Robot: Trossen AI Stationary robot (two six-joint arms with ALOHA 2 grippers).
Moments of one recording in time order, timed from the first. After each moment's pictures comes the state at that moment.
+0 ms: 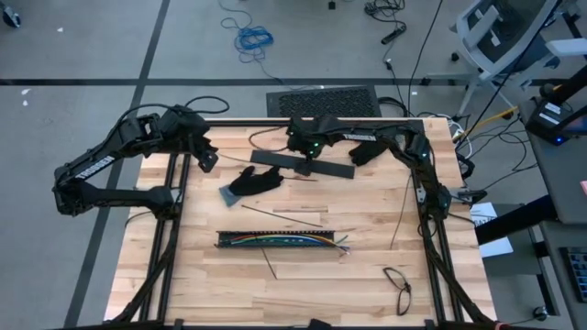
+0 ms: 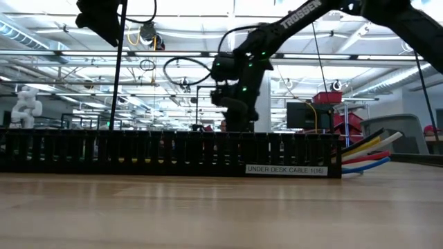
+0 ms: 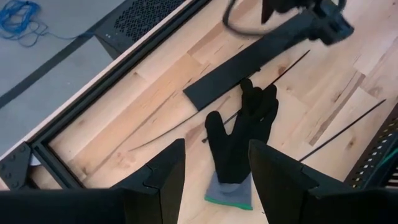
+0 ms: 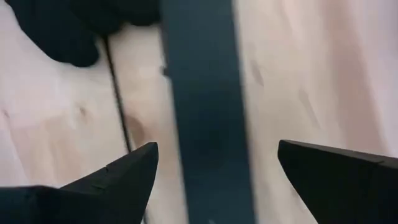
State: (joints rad) left arm 0.49 0.95 1.26 -1.22 -0.10 -0.23; right arm -0.42 2.15 1.71 -0.81 -0.06 -0.09
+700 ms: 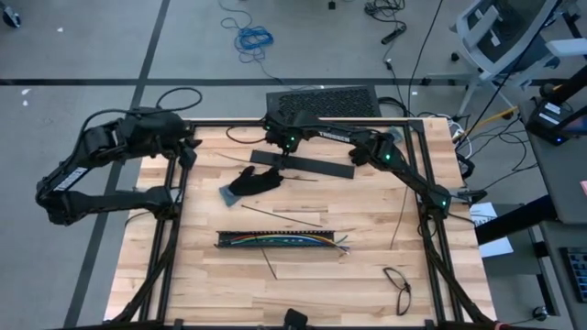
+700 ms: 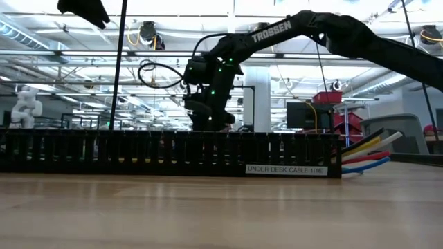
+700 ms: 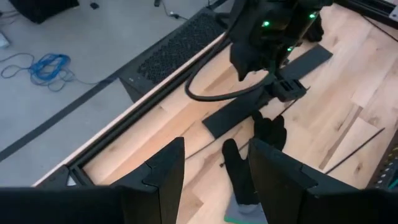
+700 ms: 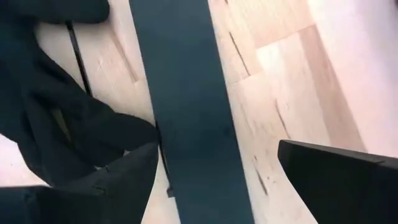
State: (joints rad) left arm 0.50 0.80 1.26 -1.19 -0.18 -0.15; right arm -0.40 2.53 2.35 -1.05 -0.06 0.03
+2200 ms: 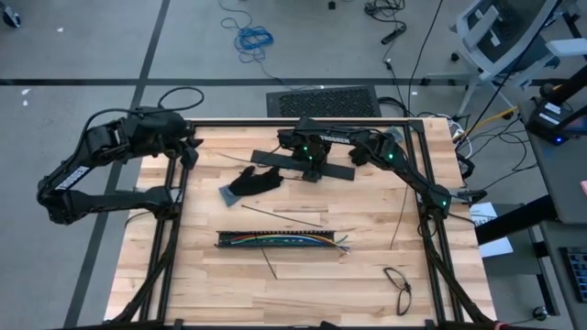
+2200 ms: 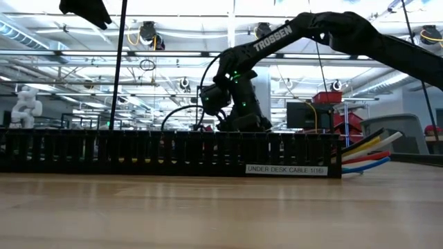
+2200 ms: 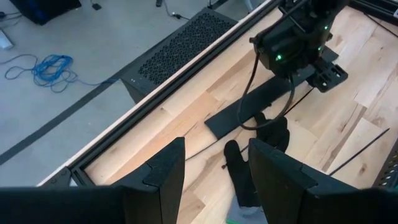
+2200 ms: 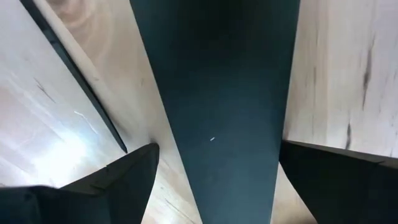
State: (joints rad) left arm 0.50 0.80 1.26 -1.18 -0.19 -0.15; right arm -0.41 2.50 2.15 -1.49 0.00 -0.03
